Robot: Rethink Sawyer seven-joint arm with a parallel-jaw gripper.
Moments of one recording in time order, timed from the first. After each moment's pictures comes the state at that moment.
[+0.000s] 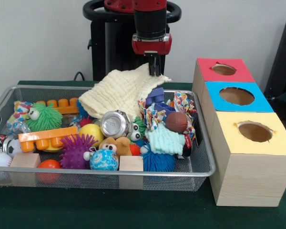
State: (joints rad) arm -0.49 -0.71 0.14 2.35 -0.12 -0.05 1.71
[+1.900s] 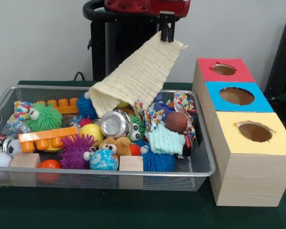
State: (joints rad) arm -0.25 -1.08 0.01 2.31 -0.01 0.37 1.71
